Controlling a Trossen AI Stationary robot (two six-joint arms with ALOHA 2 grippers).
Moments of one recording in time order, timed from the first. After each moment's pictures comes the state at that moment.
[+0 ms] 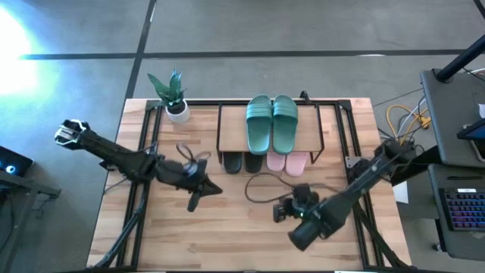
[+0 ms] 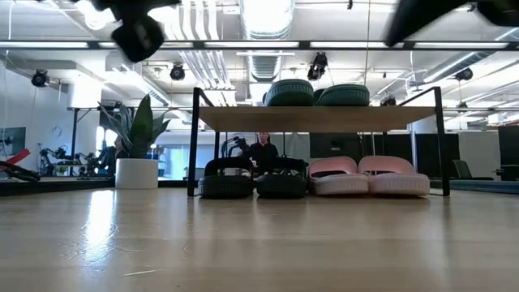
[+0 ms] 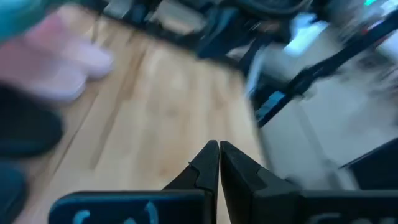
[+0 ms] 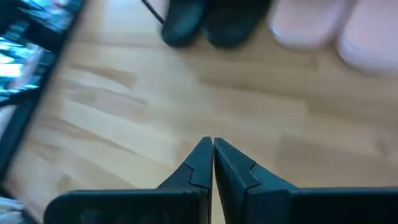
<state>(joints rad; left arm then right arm) -0.35 1.07 0.69 0.07 -0.12 -0.54 0.68 1.73 1.40 -1.03 0.75 1.98</state>
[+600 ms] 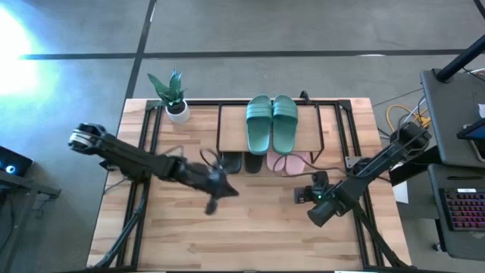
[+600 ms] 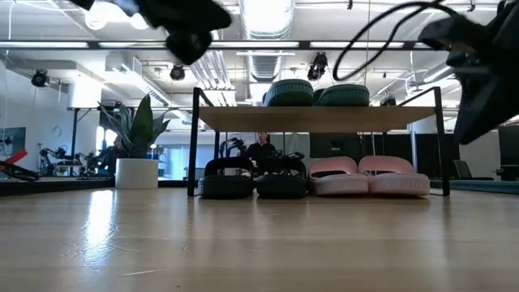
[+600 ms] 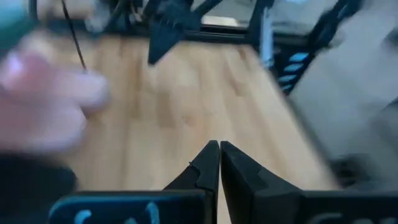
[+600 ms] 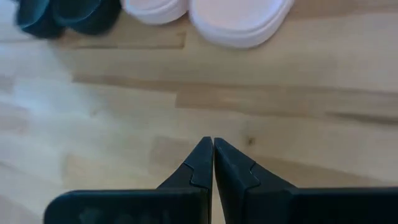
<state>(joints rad) -0.27 1.34 0.83 0.12 -0.03 -0.20 0.67 1.41 0.81 -0.81 0.55 2.13</state>
